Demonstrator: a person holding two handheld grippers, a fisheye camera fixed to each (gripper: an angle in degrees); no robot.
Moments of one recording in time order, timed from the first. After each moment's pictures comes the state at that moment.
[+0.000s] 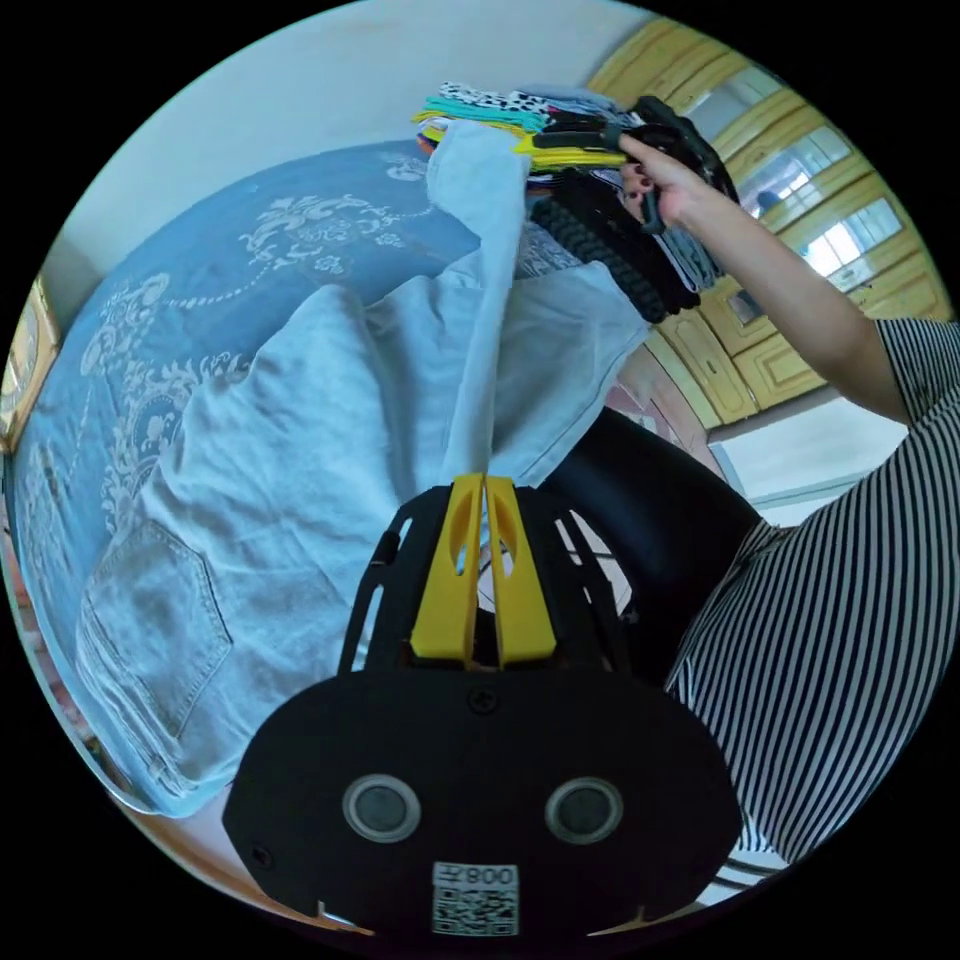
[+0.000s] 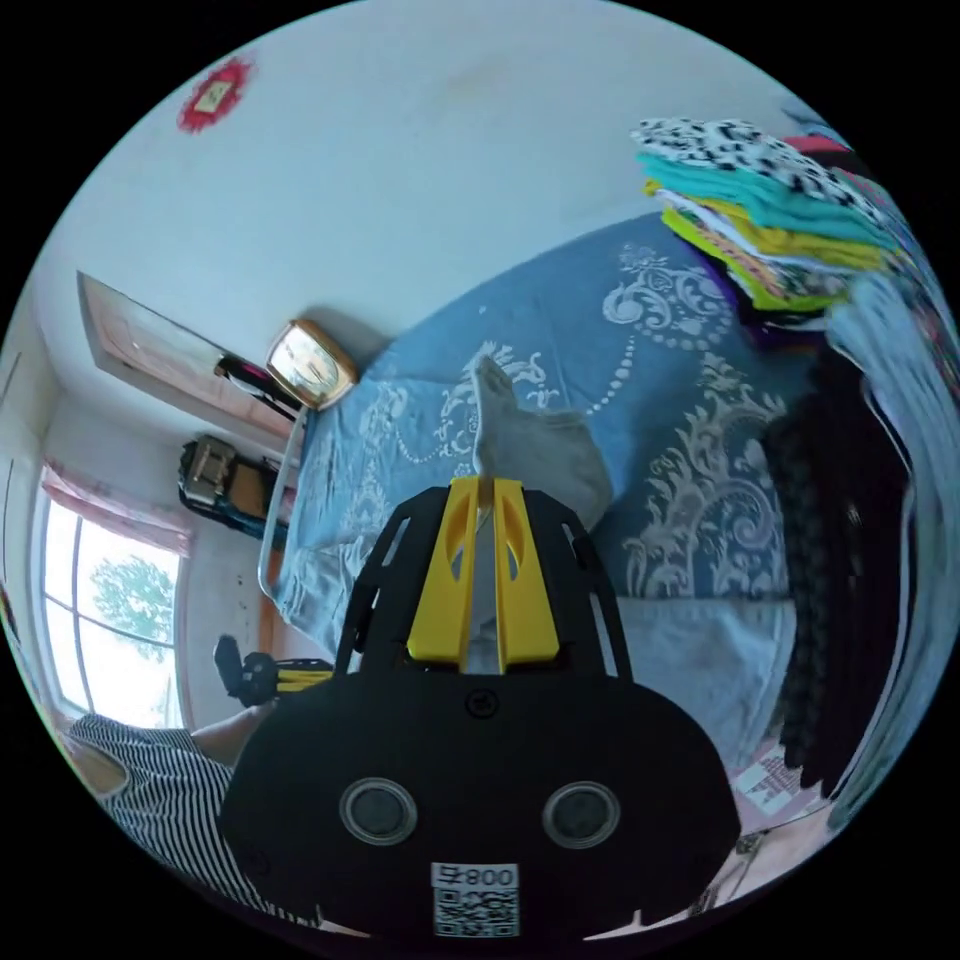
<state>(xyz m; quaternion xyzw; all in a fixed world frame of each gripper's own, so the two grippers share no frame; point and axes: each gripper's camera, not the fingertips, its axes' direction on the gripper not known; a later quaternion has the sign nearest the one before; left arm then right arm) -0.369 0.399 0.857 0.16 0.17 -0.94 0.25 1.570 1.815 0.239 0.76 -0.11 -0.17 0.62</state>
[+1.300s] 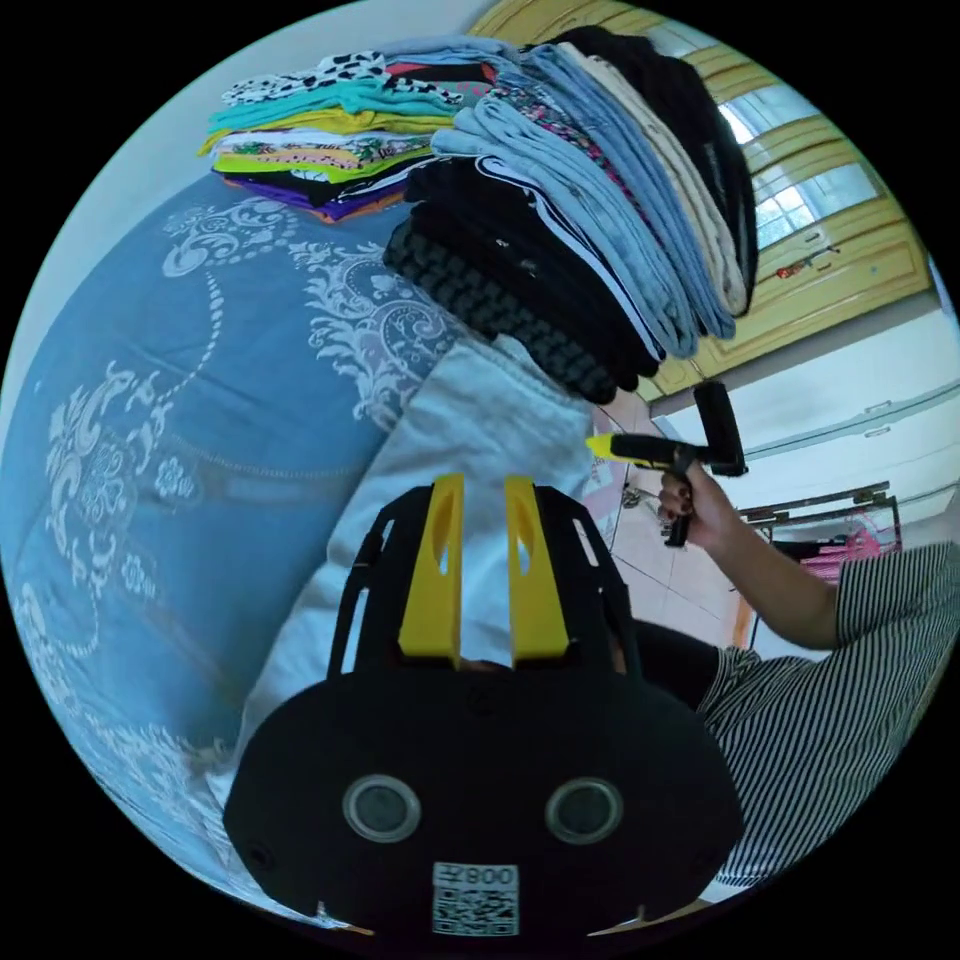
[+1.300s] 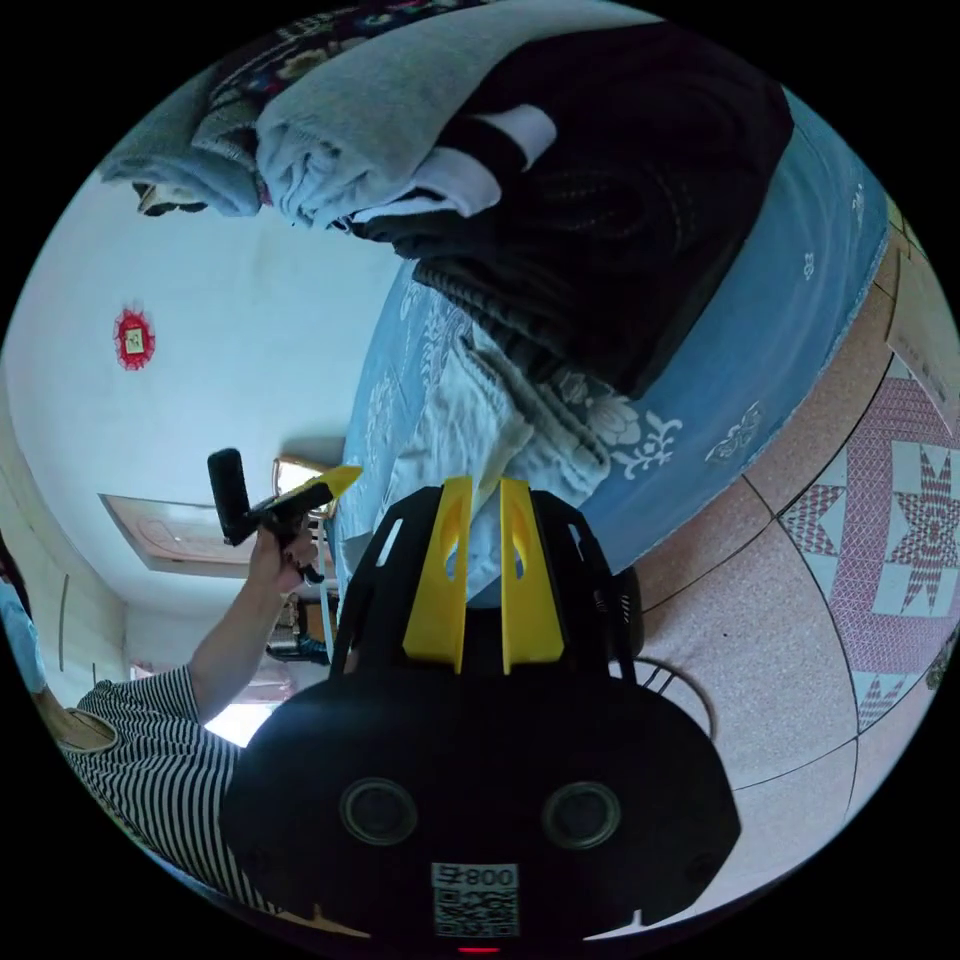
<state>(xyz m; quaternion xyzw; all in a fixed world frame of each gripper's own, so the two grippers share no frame) -0.720 0.555 1.139 0.24 0.22 -0.87 0.36 1.896 1.694 0.613 0.75 -0.38 -0.07 0.54</state>
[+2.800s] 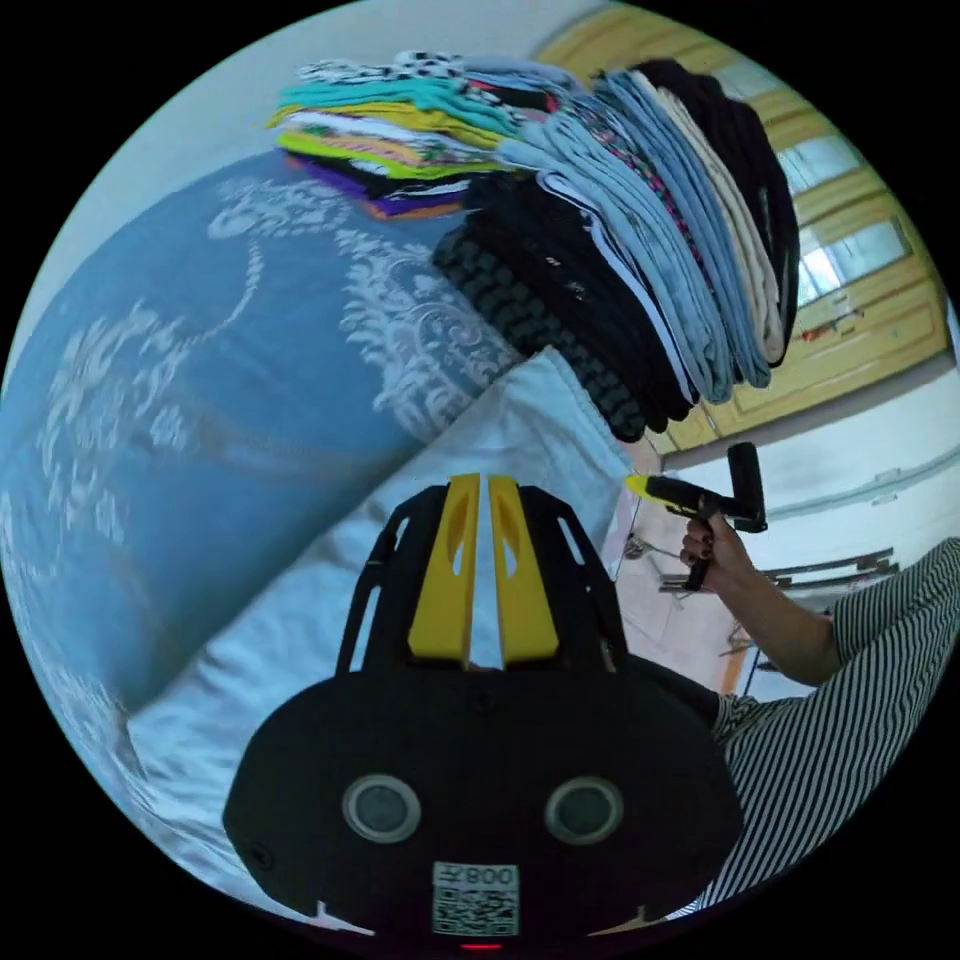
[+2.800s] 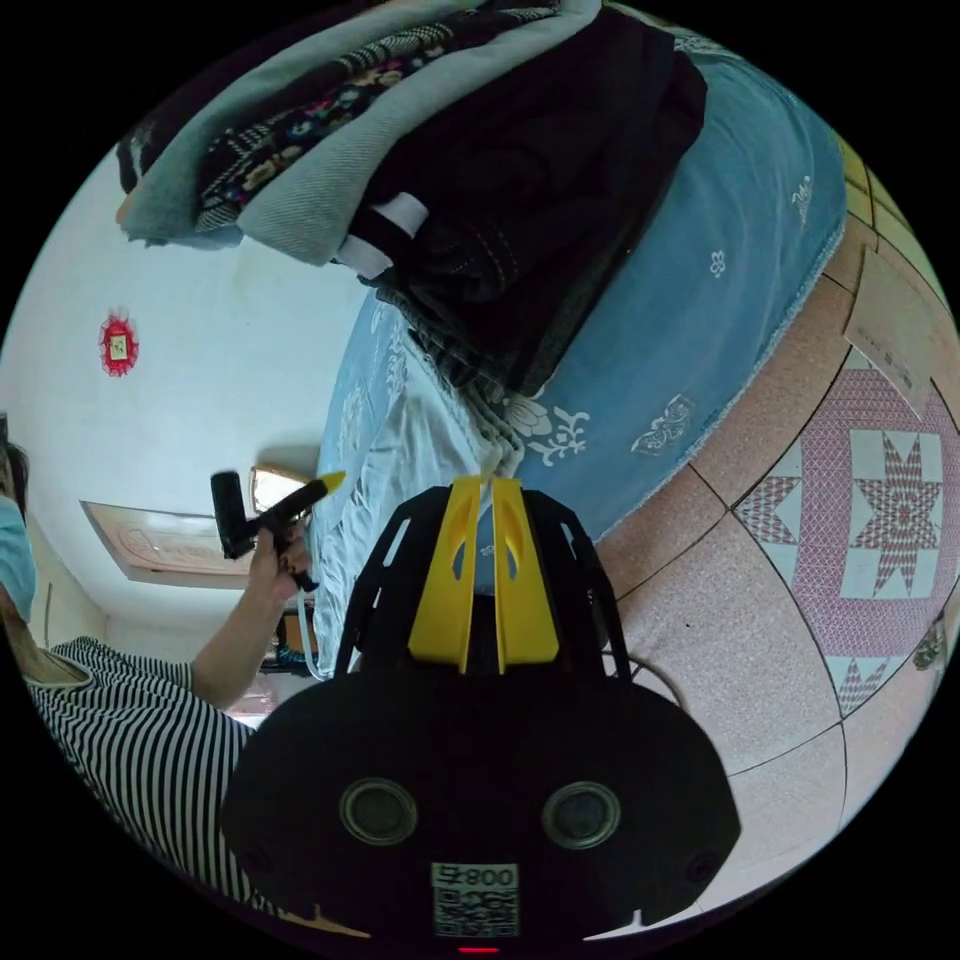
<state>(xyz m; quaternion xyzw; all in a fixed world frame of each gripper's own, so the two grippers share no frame) -0.563 0.647 1.093 0.24 0.18 -0.91 0.28 1.863 1.740 0.558 0.76 -0.37 -0.03 0.54</state>
